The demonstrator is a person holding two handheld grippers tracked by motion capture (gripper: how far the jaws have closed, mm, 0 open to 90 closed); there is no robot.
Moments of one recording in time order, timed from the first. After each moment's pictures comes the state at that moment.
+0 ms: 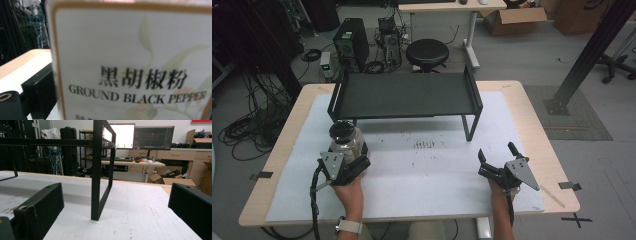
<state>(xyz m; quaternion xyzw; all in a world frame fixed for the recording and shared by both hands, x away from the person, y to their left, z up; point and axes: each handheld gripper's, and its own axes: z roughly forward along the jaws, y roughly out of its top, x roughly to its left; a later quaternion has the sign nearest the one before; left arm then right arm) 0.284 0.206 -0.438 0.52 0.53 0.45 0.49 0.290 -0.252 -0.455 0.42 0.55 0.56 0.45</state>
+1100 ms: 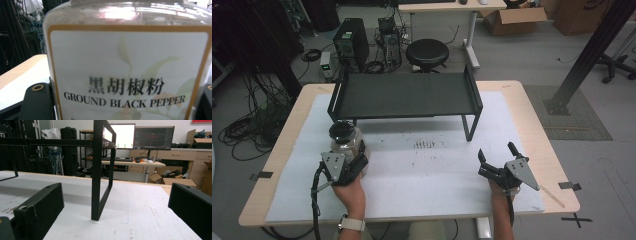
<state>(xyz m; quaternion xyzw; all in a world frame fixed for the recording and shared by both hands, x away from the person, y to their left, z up) 0.280 0.202 -0.434 0.52 0.52 0.47 0.49 0.290 -0.252 -0.455 0.42 0.55 0.56 0.45</state>
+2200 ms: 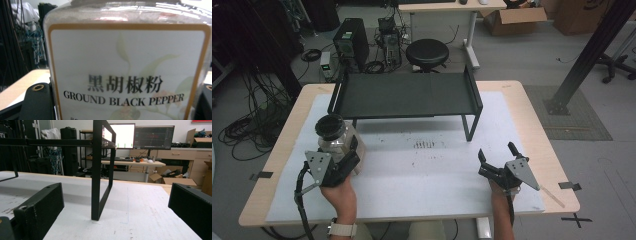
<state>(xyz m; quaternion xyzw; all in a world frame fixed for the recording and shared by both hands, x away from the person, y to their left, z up) 0.256 0.211 -0.385 0.50 0.49 0.47 0.53 0.290 -0.252 -0.455 0.42 0.55 0.56 0.45</state>
